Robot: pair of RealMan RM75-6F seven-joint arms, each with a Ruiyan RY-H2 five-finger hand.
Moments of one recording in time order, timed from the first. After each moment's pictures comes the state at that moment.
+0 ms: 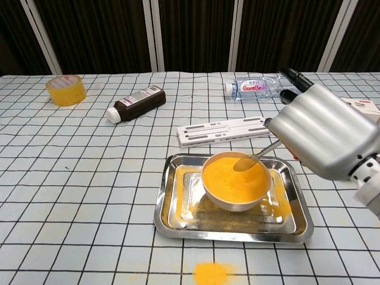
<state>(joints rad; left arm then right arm) -0.08 -1.06 -0.04 -1.77 1.42 1.42 -0.08 0.38 -1.77 0.11 -1.52 -1.60 1.35 -1.31</state>
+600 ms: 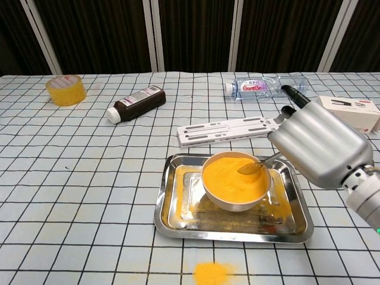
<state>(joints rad) -0.08 -1.06 -0.03 -1.77 1.43 1.41 -0.09 0.38 -1.81 0.10 -1.43 -1.55 1.34 -1.29</state>
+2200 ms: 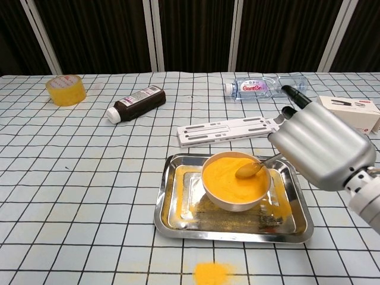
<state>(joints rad) -0.08 -1.05 -0.04 -1.79 1.41 1.40 -0.10 0.37 -1.80 0.11 -1.46 -1.54 1.34 -1.32</state>
